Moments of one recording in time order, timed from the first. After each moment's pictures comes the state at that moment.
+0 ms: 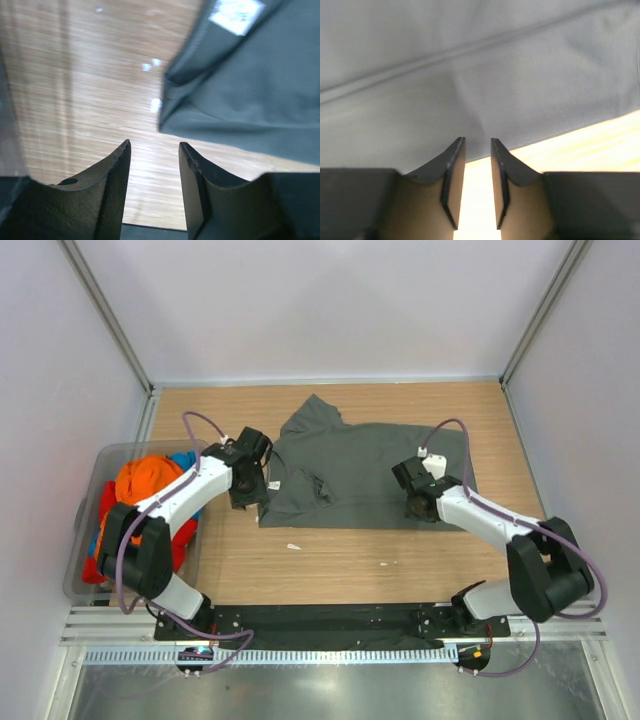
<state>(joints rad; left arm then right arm) -0.44 1.57 1.10 -0.85 -0.22 -0.65 0.47 1.43 0.77 -0.58 0.47 0.65</state>
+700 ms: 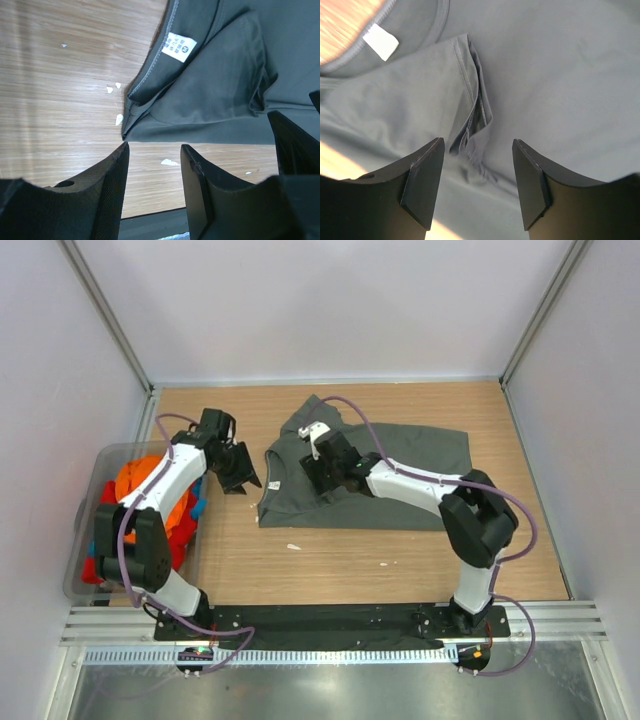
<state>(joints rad) -0.19 1.56 1.20 -0.80 0.19 -0.58 0.77 1.79 1.25 -0.21 0.14 0.10</state>
